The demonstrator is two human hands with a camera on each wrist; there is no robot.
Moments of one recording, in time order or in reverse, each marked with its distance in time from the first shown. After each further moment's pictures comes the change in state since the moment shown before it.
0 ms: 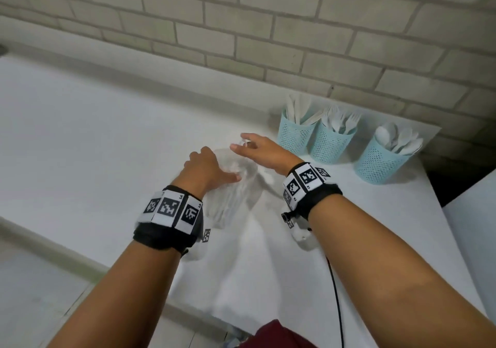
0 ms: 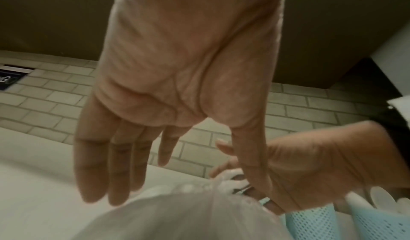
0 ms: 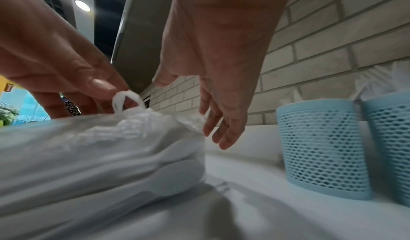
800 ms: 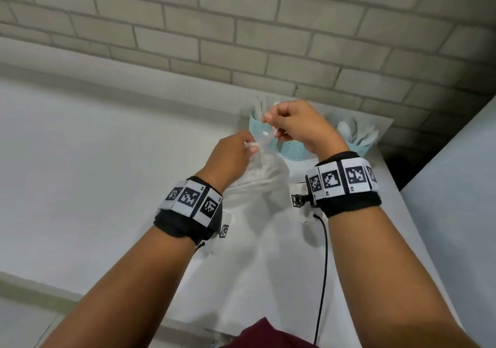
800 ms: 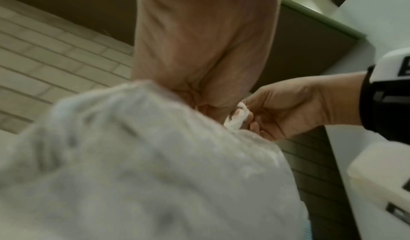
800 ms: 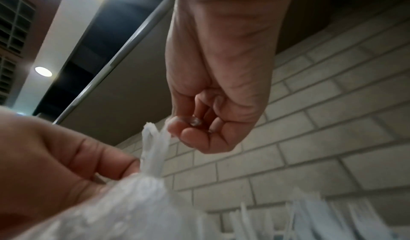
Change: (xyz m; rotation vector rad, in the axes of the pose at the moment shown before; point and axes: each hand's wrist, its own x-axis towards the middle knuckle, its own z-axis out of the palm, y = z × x) left_hand -0.017 0.077 0.012 -0.308 0.103 0.594; right_hand -0.072 -0.025 -0.090 0.084 0.365 -0.077
